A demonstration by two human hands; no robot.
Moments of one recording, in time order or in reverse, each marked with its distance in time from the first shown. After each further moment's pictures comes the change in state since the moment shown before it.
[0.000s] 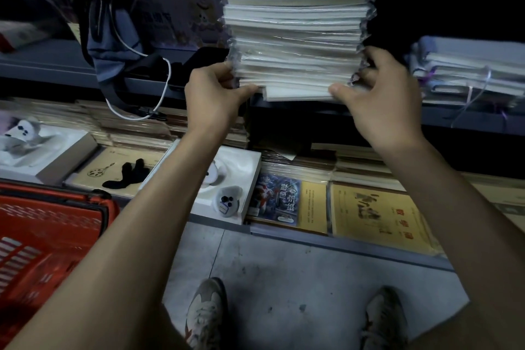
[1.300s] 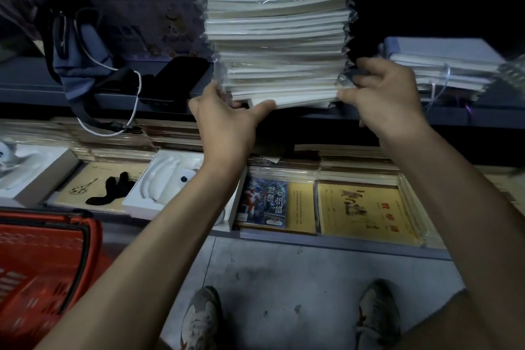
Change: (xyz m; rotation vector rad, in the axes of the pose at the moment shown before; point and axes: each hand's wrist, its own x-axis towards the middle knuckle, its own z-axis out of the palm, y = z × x) left_hand -0.043 0.040 0.043 -0.101 0.044 -0.197; right_hand 0.006 0.012 -0.036 0.332 -0.083 0.263
